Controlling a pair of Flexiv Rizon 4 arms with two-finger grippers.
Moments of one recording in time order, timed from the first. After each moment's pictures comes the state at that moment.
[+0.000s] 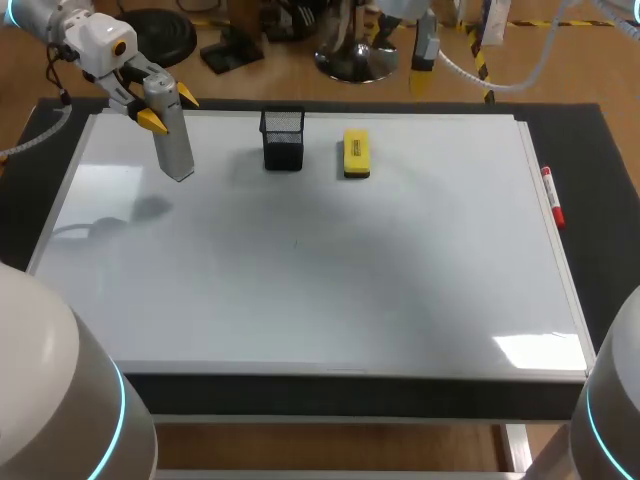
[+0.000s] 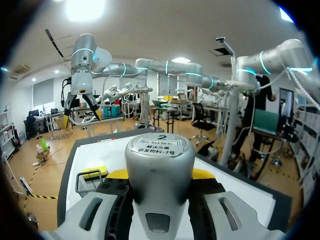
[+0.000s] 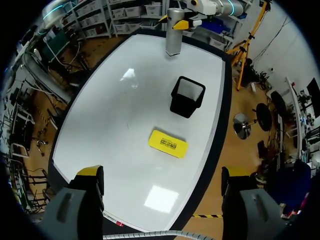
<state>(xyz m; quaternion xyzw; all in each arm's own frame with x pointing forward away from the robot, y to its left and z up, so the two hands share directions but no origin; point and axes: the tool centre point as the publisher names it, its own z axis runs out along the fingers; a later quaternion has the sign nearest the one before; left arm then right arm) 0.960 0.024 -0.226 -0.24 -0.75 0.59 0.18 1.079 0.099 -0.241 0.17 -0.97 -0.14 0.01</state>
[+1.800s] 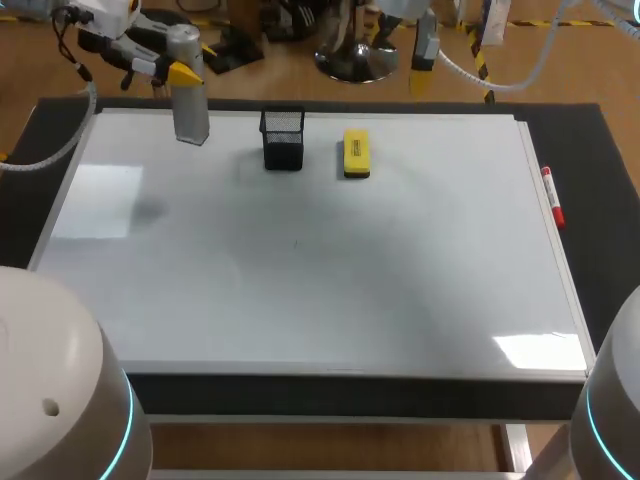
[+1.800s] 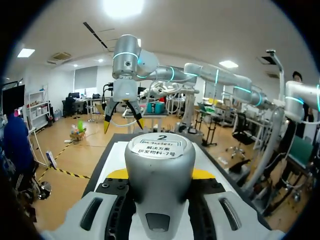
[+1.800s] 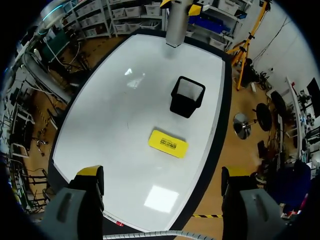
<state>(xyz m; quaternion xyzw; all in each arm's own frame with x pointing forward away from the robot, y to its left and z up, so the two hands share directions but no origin) 0.999 -0.024 -0.158 -0.05 -0.80 0.60 0.07 1.079 0.099 -0.241 0.17 -0.97 -0.14 0.02</state>
